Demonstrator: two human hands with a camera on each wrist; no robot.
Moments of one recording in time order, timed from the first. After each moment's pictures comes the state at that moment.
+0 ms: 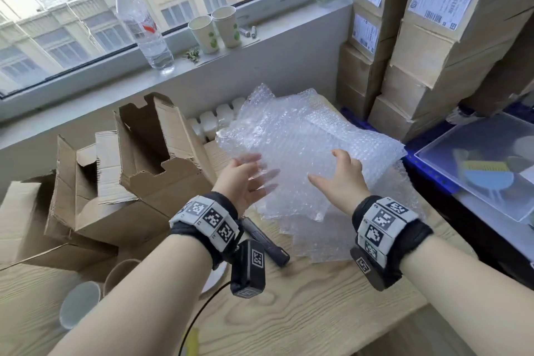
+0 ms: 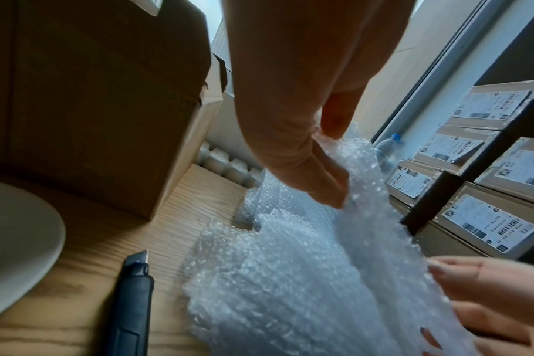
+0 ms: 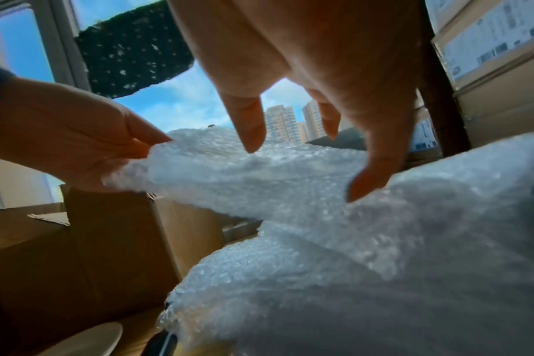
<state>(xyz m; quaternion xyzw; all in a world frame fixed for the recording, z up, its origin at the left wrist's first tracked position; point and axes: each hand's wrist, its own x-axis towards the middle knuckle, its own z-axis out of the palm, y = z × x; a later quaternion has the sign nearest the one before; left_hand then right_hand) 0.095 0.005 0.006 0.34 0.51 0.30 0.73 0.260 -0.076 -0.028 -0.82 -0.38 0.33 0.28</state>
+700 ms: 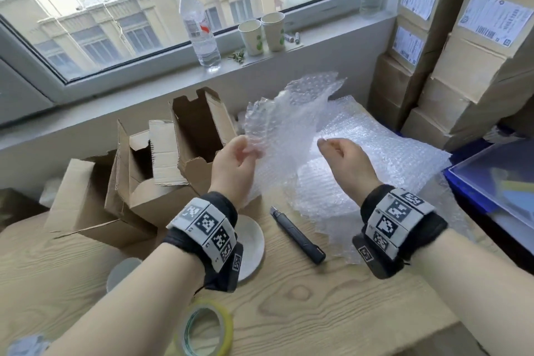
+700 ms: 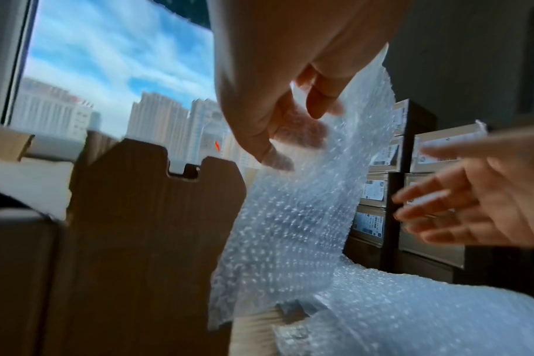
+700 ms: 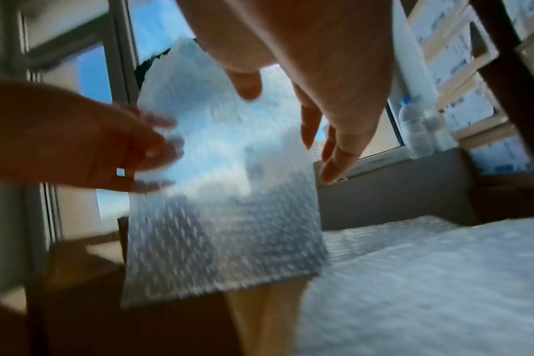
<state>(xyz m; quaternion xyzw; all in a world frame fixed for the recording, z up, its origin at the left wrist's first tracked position) 0.009 0.007 0.038 0.68 0.51 0.38 0.37 0.193 -0.045 0.016 -0.74 -0.41 0.34 0.42</state>
